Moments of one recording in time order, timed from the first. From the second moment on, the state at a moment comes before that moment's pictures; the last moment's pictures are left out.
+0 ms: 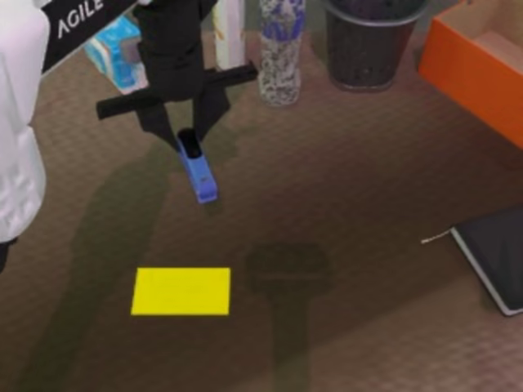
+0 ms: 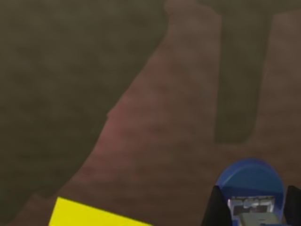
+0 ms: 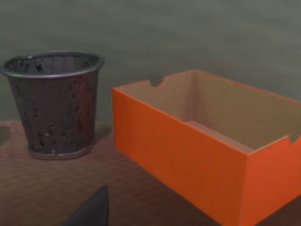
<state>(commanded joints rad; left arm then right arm) -0.43 2.34 2.20 -1.43 0.00 -0.77 0.00 0.00 0.00 0.00 0.00 0.00</state>
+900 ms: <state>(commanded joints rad) -0.51 2.22 2.02 -1.38 0.00 -0.22 0.00 0.00 0.00 0.00 0.00 0.00</state>
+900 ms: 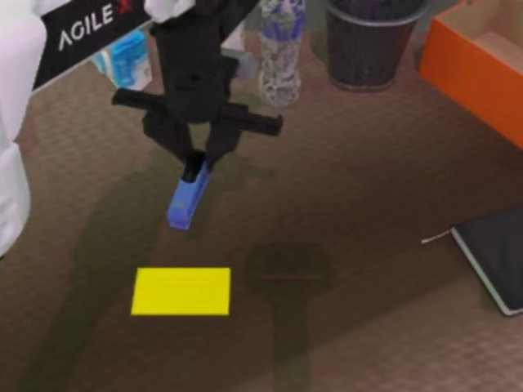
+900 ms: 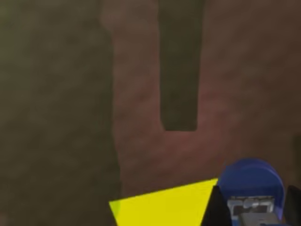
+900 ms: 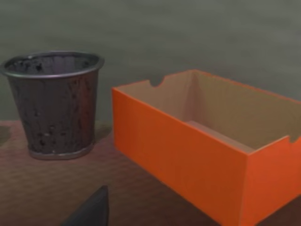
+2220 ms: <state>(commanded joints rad) -0.66 1.94 1.55 -1.18 0.01 0.91 0.00 0.00 0.00 0.00 0.00 0.00</state>
